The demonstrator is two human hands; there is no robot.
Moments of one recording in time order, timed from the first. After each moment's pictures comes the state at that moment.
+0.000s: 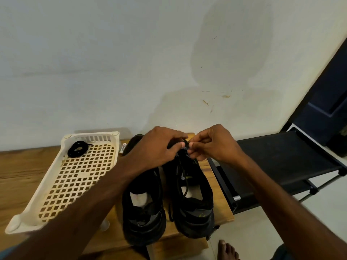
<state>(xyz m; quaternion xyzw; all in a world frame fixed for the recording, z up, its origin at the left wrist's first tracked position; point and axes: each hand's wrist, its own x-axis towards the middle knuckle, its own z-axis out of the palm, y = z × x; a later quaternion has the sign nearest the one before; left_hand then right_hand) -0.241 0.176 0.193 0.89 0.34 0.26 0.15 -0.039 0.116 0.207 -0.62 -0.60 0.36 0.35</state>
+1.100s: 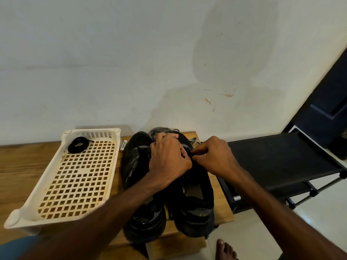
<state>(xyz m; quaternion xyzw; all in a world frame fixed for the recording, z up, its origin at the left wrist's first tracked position) -0.202 0.144 0.162 0.76 0.56 0.25 0.19 -0.049 0.111 0.180 -0.71 -0.64 0.18 0.23</state>
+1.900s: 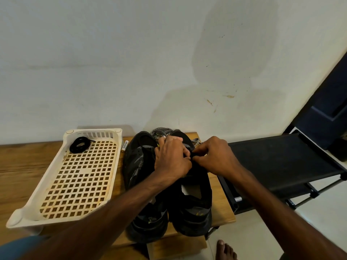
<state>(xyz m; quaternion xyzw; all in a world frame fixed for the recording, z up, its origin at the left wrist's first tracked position) -0.197 0.145 0.162 0.77 0.56 0.22 0.22 -0.048 0.115 0.181 -0.69 -0.66 0.18 0.21</state>
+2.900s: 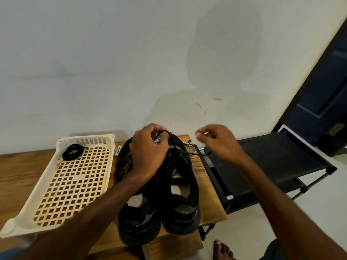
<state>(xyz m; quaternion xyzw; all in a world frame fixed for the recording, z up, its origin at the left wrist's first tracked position) -0.220 0.149 0.186 0.66 0.51 0.49 0.25 -0.017 0.112 0.211 -0.67 -0.60 0.24 0.37</state>
